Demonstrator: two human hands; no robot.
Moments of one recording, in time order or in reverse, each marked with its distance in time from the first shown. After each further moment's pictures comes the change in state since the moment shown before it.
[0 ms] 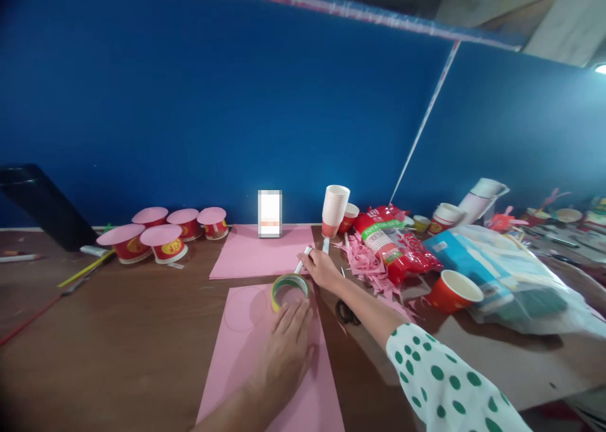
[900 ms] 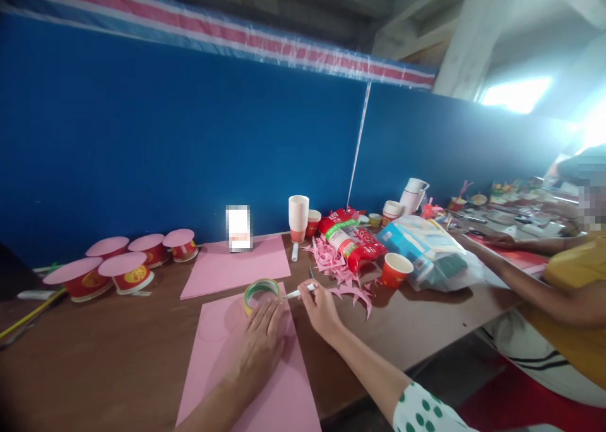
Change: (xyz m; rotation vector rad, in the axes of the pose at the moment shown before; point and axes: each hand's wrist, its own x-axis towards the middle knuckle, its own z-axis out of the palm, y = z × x) left_hand 0.003 -0.003 -0.001 -0.046 0.088 0.078; right_hand -0.118 -0.010 -0.011 0.184 0.405 0.155
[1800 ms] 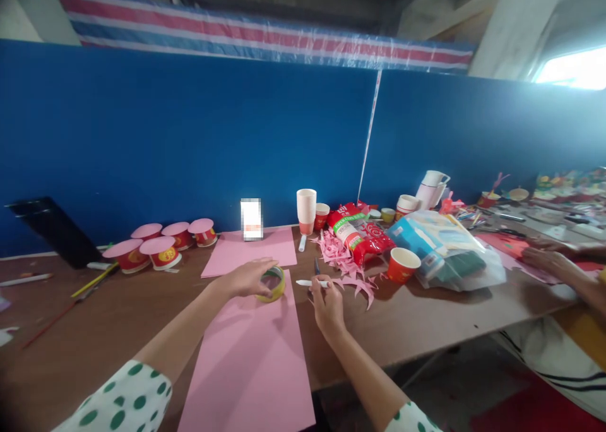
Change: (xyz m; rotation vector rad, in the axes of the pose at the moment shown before) left_hand 0.090 -0.075 -0.044 -0.337 -0.784 -0.127; right_hand -0.027 0.003 -0.007 0.220 0.177 0.102
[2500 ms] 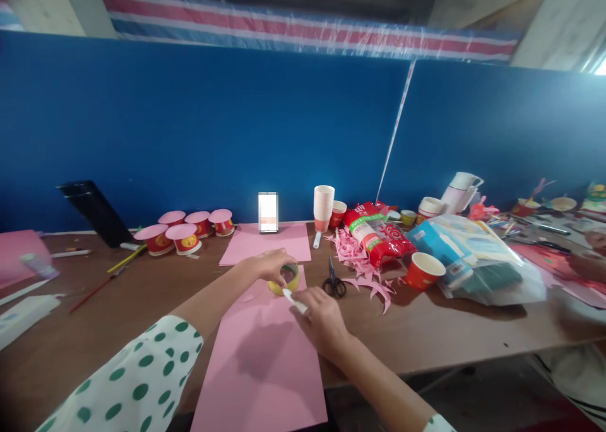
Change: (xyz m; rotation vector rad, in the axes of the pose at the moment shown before) left_hand 0.019 0.006 -0.014 0.153 -0.176 0.010; right_hand -0.018 -0.039 0.006 -0.401 -0.426 -0.598
